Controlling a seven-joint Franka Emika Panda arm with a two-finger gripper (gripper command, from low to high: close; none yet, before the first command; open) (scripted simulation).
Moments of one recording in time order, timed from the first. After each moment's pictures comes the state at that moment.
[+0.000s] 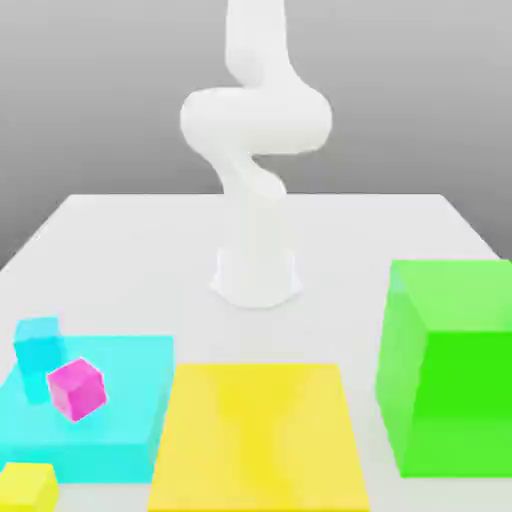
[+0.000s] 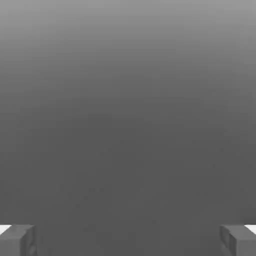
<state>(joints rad) 0.02 -0.71 -0.05 -2.29 0.02 2.32 0.75</state>
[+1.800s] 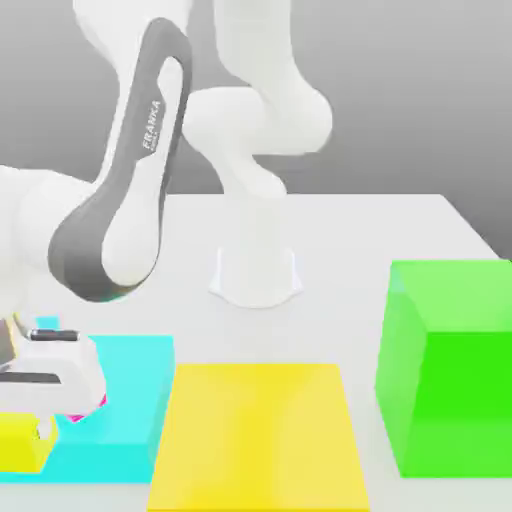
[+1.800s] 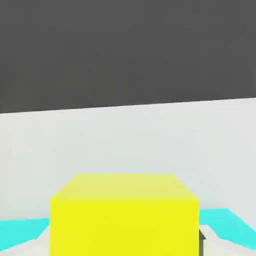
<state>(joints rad) -0.06 0.27 -0.43 -2.29 0.22 2.50 0.21</state>
